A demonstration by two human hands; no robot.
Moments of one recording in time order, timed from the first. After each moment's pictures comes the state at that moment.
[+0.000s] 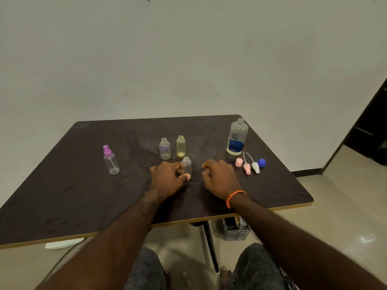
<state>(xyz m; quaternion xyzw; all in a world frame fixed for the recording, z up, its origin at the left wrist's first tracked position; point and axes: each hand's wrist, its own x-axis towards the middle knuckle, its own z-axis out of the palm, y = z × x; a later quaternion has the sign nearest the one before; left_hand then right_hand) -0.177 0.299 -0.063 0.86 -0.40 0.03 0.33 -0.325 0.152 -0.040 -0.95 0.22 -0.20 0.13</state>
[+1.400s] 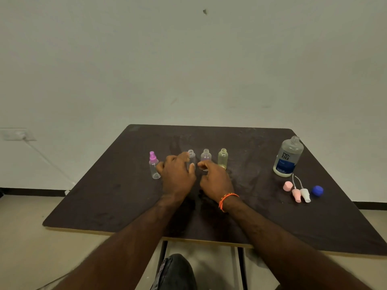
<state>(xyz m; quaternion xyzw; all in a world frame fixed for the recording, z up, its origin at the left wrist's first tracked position) -0.137 0.341 -0.030 0.88 -0.23 0.21 0.35 -0.214 0.227 -0.026 -0.90 0.16 -0.21 0.35</state>
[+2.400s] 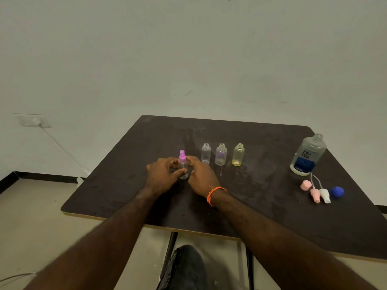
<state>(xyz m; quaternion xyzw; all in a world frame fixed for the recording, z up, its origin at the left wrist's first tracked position) -0.078 0.430 -0.060 0.89 -0.26 0.07 0.37 -0.171 0.290 -0.031 -0.92 0.10 -0.12 0.37</state>
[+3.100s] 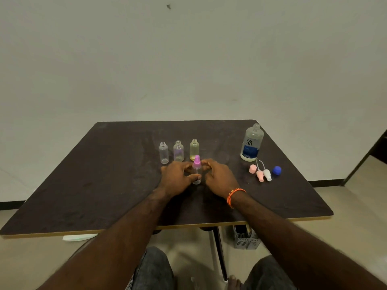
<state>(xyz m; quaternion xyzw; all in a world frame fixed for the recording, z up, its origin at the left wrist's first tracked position) -0.157 0.300 -0.062 0.83 -0.42 -0.03 0.36 -0.298 0.175 -0.021 -0.91 0.20 -0.16 0.32</state>
